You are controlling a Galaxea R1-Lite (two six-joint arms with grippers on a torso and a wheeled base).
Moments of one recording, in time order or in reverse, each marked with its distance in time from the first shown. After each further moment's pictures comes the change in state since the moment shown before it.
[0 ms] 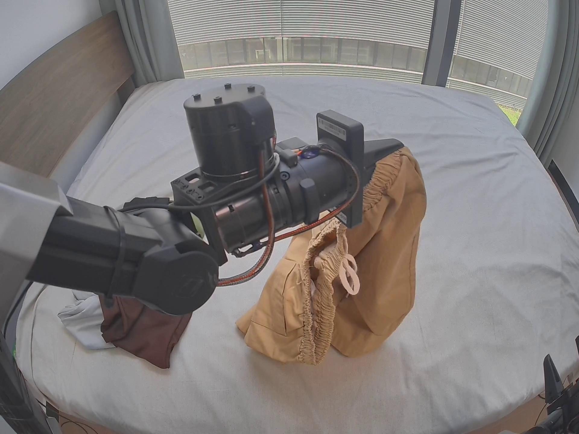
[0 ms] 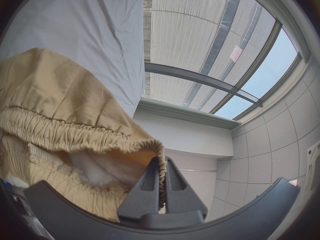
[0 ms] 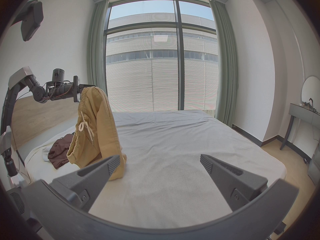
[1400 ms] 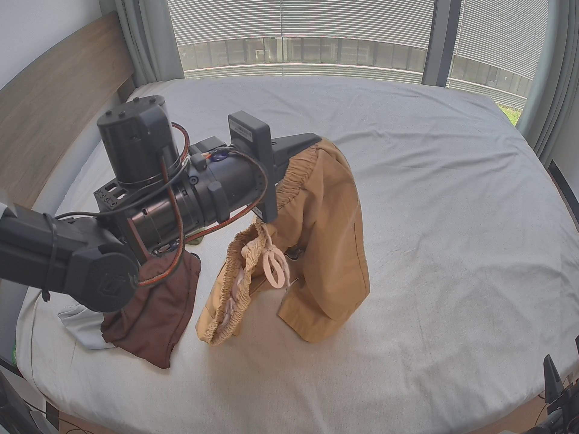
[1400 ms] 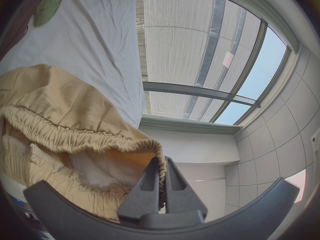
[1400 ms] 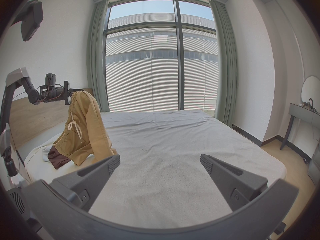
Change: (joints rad) left arm 0.165 -0.153 0.248 -0.090 -0.017 0.076; right arm -0.001 0.000 0.000 0.000 0.000 0.000
